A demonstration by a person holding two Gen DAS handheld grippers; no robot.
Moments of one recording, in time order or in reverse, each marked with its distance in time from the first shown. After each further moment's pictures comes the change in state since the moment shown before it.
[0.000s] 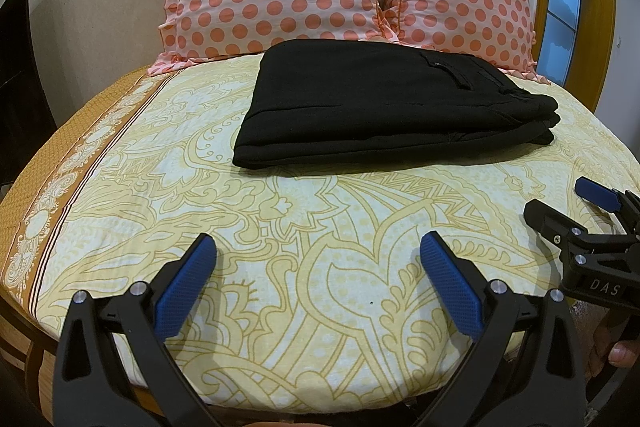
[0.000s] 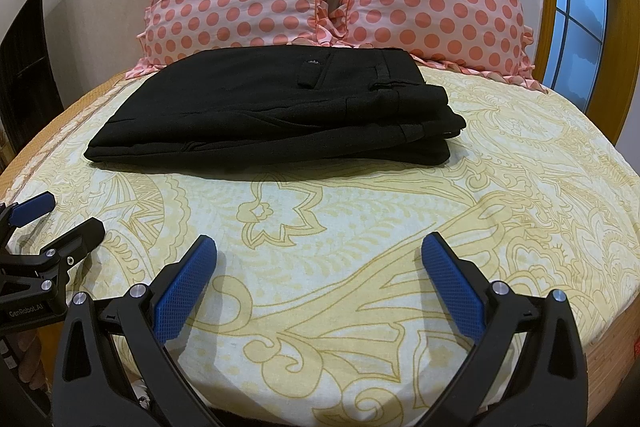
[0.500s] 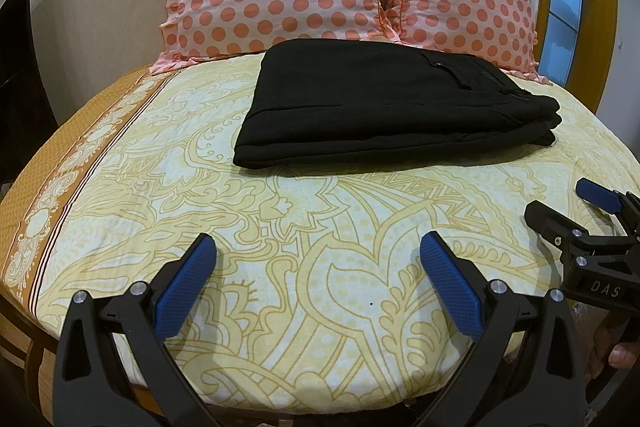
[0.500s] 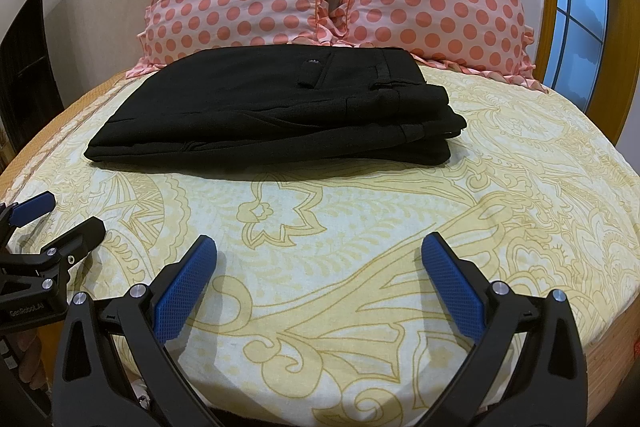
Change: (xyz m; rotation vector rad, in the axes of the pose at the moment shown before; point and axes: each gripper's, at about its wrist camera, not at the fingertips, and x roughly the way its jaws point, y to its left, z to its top) left arm 0.000 0.002 0.001 0.002 0.001 -0.003; right arm 0.000 0.000 0.000 0.001 -0.001 -0.001
